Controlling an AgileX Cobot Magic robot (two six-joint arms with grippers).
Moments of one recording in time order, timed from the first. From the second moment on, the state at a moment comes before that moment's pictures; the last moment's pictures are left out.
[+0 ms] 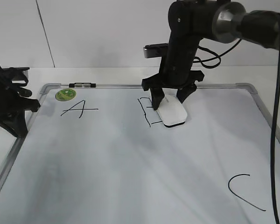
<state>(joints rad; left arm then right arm) -0.09 2.02 -1.35 -0.16 0.98 0.09 0.41 2.35 -2.09 0.04 1.23 0.07</state>
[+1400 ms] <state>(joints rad) -0.09 2.02 -1.35 -0.16 0.99 0.09 0.58 2.36 -2.10 0.09 1.24 0.07</state>
